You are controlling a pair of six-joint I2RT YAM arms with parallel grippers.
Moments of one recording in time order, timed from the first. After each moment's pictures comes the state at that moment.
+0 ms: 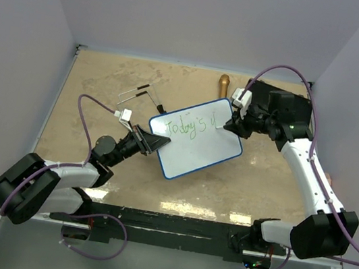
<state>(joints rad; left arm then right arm) -0.57 1.22 0.20 1.16 0.27 -1.10 0.22 1.30 1.21 -0.65 -0.72 -0.66</state>
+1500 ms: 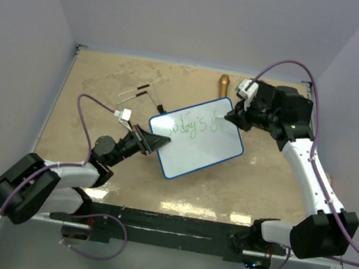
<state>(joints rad) -0.56 1.22 0.20 1.17 0.27 -1.10 0.20 1.29 1.21 -0.51 -0.71 -0.52</state>
